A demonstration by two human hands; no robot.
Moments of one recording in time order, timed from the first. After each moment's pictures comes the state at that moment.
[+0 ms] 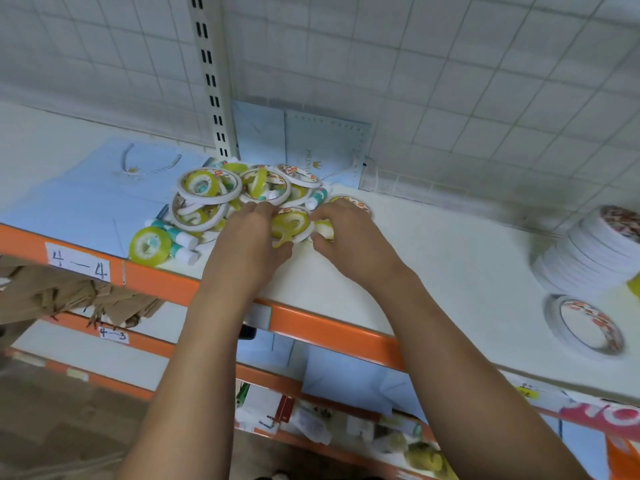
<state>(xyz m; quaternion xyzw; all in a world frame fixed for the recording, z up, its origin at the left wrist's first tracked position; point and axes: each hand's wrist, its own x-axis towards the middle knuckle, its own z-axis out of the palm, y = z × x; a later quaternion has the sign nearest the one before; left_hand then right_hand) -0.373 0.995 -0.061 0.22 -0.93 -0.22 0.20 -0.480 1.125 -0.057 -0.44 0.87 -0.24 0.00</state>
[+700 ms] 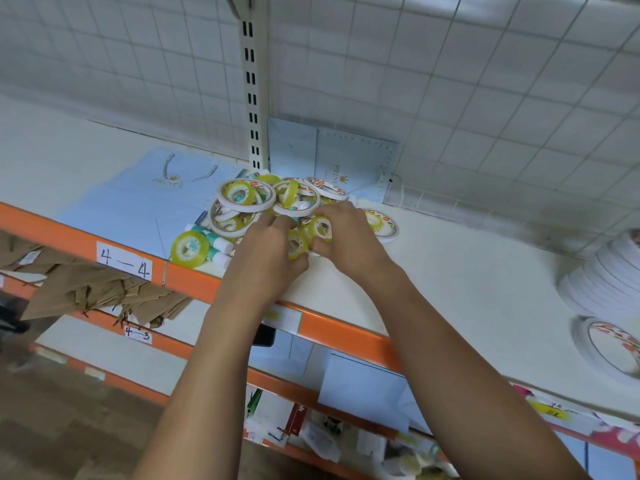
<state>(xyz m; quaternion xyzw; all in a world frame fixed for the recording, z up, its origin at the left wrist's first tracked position) -0.348 0.987 -0.056 0.22 -0.92 -0.24 0.21 -0.472 1.078 -0.060 -0.43 0.87 -0.22 0.00</state>
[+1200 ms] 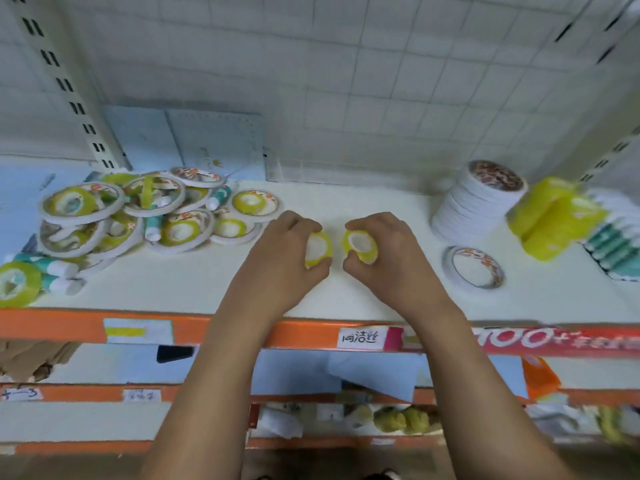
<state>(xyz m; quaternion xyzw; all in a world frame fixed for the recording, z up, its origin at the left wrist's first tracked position) -0.419 1.133 -0.052 0.01 -0.94 -0.30 0.14 -0.481 1.300 -0.052 -0.27 0.92 -0.28 -0.06</state>
